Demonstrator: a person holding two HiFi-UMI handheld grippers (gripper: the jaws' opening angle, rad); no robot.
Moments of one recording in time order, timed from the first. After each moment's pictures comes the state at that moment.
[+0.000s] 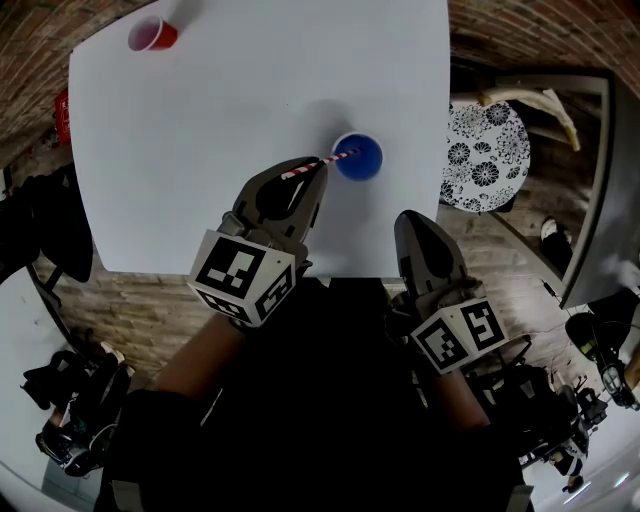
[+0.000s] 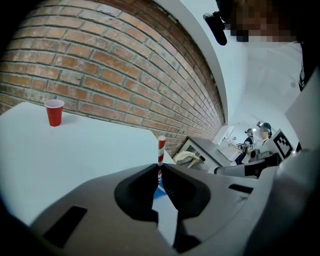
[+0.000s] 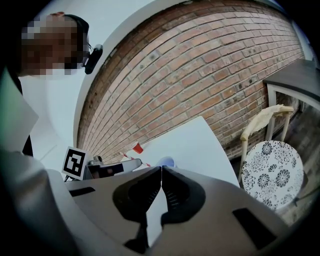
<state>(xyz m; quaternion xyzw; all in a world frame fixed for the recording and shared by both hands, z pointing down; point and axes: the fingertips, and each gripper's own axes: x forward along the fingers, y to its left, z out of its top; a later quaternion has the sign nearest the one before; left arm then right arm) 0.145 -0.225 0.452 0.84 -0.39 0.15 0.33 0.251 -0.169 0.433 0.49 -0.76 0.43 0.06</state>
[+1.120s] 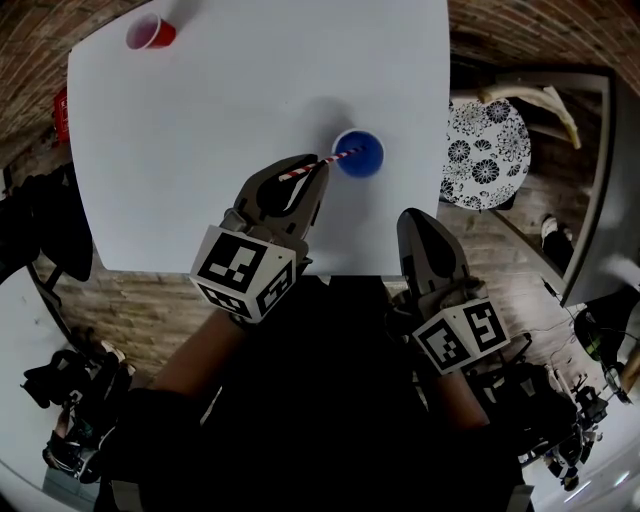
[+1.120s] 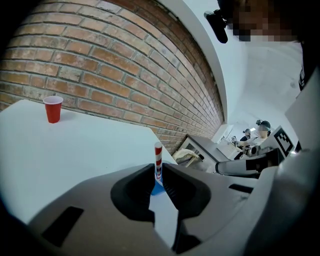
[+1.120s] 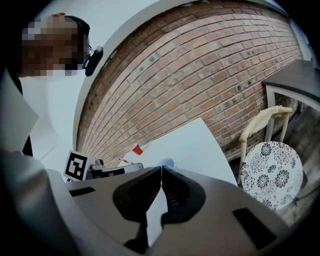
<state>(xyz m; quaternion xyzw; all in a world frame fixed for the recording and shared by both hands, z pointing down) 0.150 -0.220 0.459 0.84 -0.39 0.16 0.34 0.257 -0.169 0.429 0.49 -0.76 0.42 0.06</state>
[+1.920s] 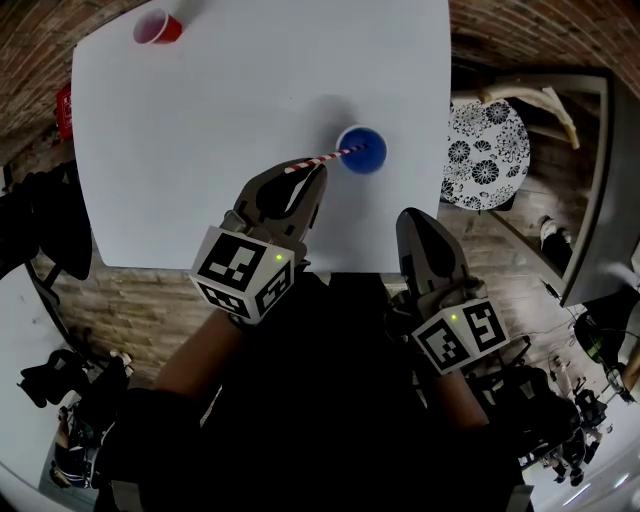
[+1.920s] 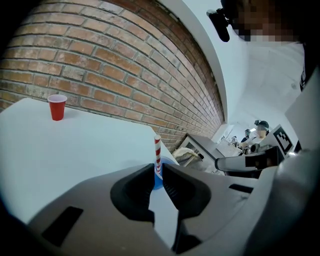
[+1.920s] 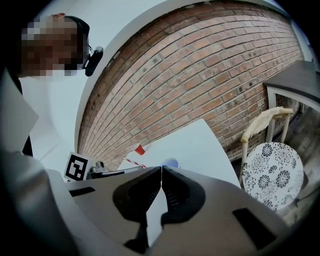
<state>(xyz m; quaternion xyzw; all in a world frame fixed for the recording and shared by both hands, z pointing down) 0.141 -0.206 0.459 0.84 -0.39 0.16 0.34 0.249 -0.161 0.423 0.49 -0.76 0.42 0.05</state>
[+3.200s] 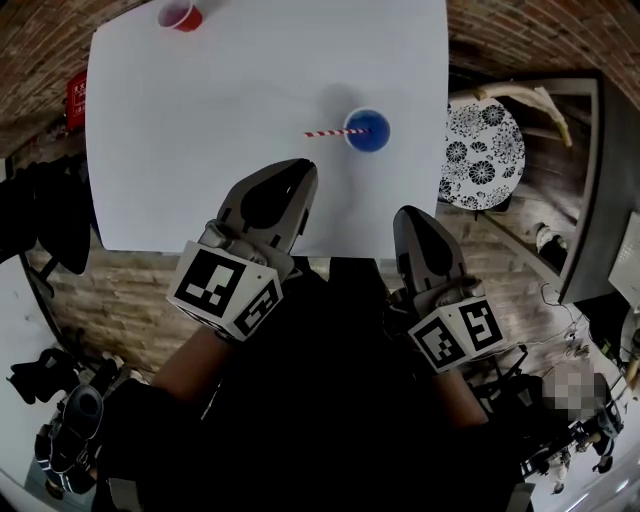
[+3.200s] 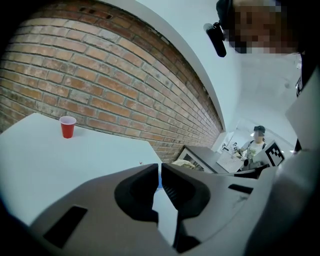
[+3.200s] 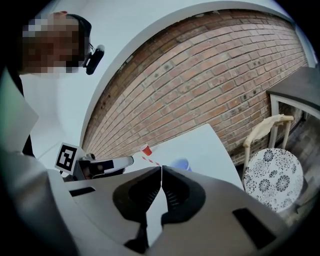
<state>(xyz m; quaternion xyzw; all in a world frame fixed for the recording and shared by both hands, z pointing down) 0.119 -0.168 0.385 0.85 -0.41 0.10 0.31 0.234 -0.122 0.390 0.48 -0.78 0.39 0.05</state>
